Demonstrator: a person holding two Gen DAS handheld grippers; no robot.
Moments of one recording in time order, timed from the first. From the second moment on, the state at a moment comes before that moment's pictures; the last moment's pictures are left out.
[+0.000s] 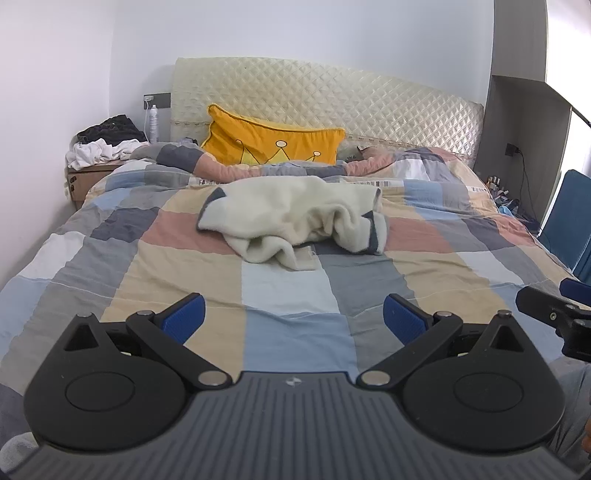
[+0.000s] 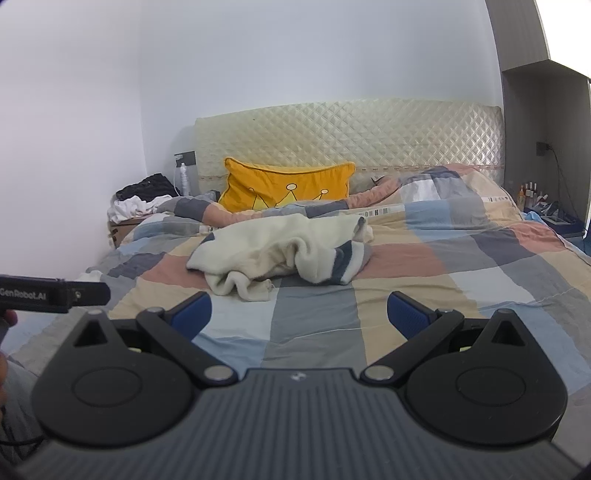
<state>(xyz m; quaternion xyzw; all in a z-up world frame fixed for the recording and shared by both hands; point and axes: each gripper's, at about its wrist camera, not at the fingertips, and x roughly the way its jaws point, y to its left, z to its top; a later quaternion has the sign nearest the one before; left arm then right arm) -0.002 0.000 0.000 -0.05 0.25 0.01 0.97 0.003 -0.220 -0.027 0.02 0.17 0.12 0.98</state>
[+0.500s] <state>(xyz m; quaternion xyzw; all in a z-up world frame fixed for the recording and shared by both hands) 0.006 -0.004 -0.006 -0.04 0.25 0.01 0.97 0.005 -0.223 -0.028 0.02 0.17 0.12 0.98</state>
